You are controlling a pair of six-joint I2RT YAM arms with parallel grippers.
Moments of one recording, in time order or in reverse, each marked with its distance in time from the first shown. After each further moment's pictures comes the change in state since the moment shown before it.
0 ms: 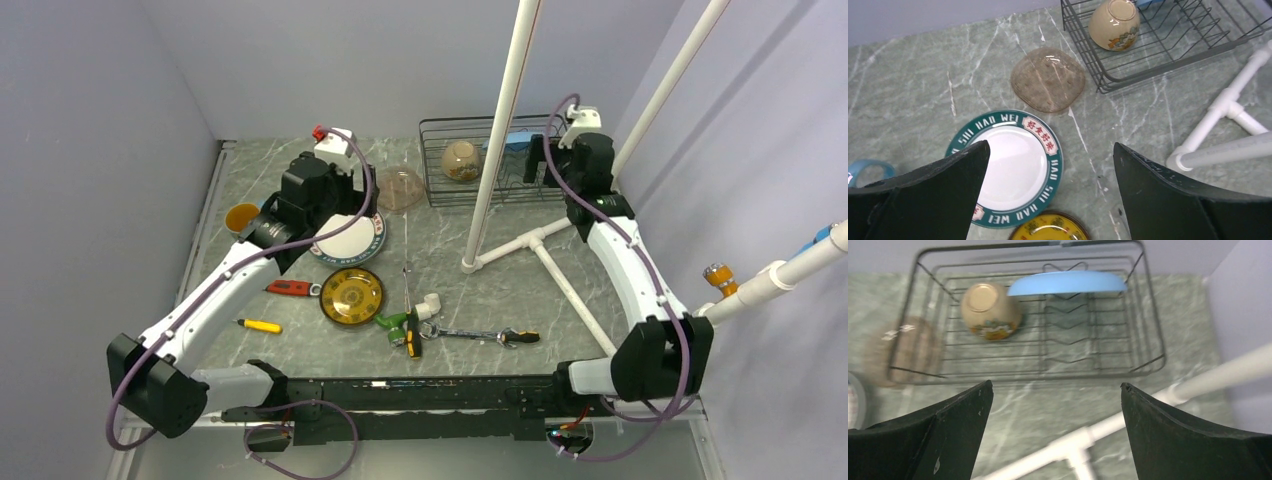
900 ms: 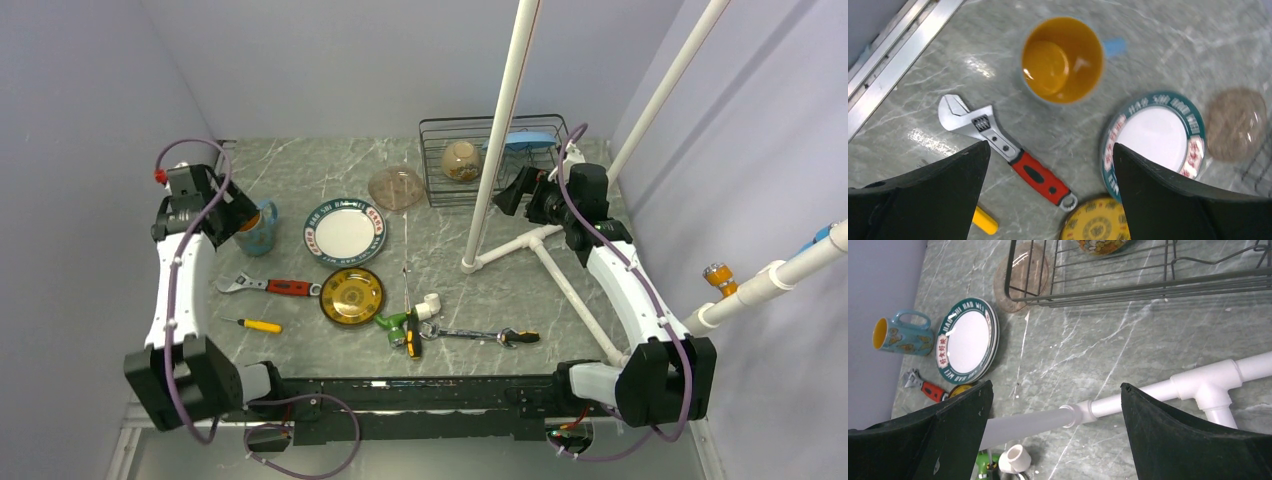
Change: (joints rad) left arm 0.745 -0.028 -0.009 -0.463 0.074 -0.348; right arm 0.000 -0.145 -0.219 -0.061 -0.397 0.448
